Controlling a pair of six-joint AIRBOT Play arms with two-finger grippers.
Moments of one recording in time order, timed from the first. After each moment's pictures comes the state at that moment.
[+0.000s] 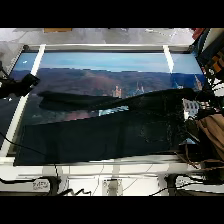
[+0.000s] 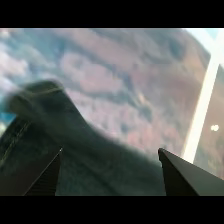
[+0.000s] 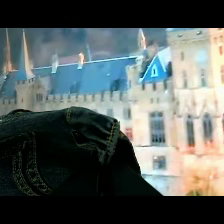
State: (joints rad) left arm 0.38 -1.50 1.38 0.99 -0.78 -1.44; right arm -0.42 -1.41 1.18 -1.00 0.80 1.10
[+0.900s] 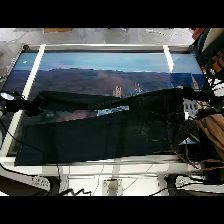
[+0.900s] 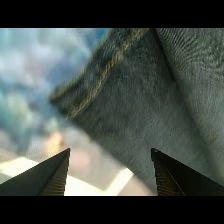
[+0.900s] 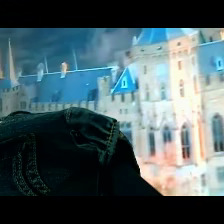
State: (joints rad) left arm 0.45 -1.72 1.29 1.00 -0.91 -1.55; right arm -0.42 -1.41 1.18 -1.00 0.78 1.10
